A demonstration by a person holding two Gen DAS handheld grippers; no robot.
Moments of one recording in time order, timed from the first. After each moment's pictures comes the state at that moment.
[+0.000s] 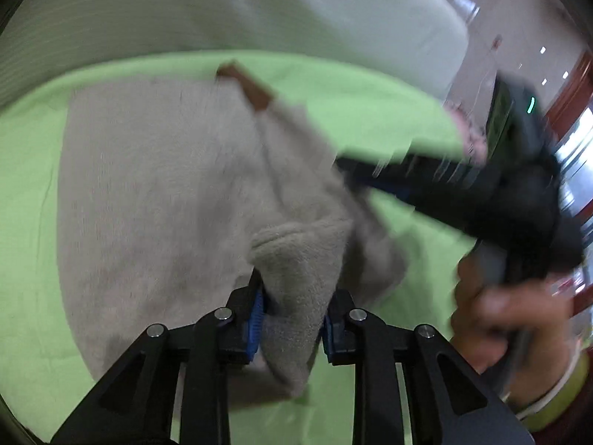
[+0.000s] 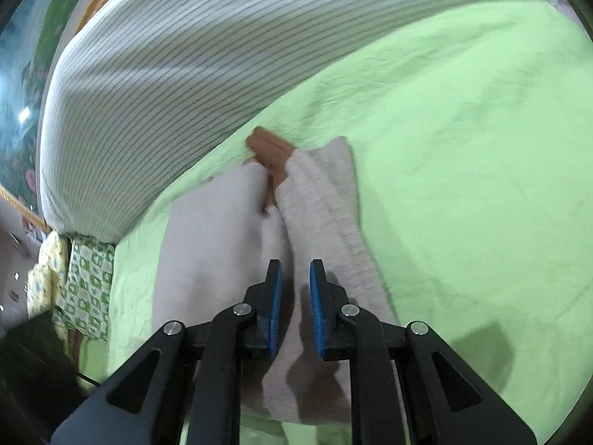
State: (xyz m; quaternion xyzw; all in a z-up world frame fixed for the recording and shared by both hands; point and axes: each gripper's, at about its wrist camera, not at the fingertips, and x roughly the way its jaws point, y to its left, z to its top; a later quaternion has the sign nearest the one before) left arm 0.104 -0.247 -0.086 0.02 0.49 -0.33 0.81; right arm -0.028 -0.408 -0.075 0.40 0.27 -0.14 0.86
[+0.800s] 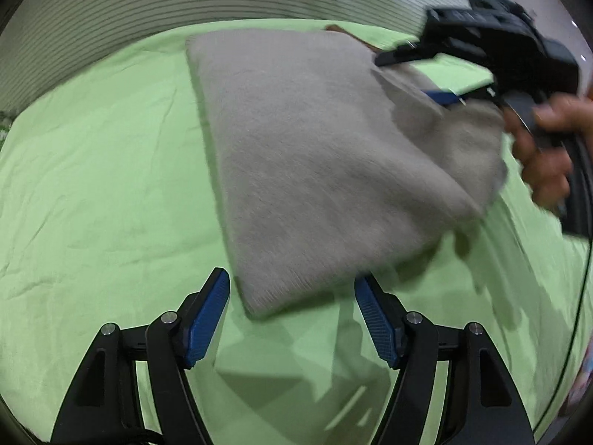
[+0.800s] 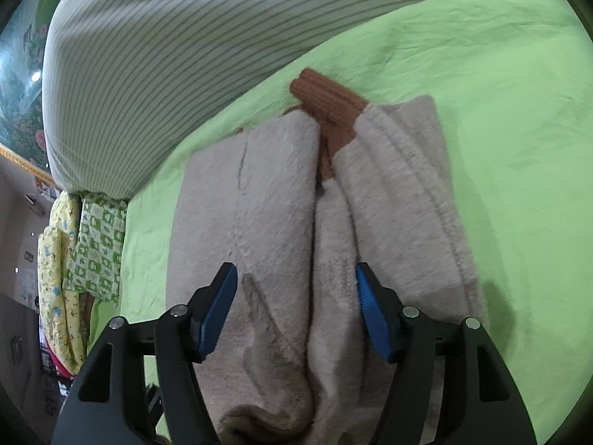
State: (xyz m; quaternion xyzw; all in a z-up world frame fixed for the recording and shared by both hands) left arm 0.064 -0.168 -0.125 0.08 0.47 -0.21 0.85; right arm 0.045 -0.388 -0.081 0.39 0.36 -0.05 0.85
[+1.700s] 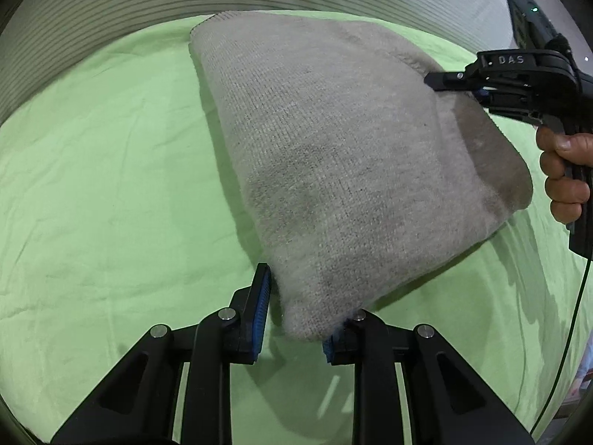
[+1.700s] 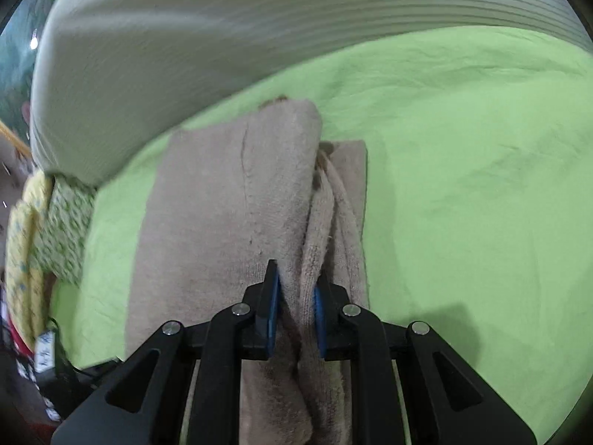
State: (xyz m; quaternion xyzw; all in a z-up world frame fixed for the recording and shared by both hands) left arm 0.085 -0.189 -0.130 0.09 0.49 -0.22 0.84; right arm 0.023 -0.425 -0.077 0.31 0.36 -0.09 0.88
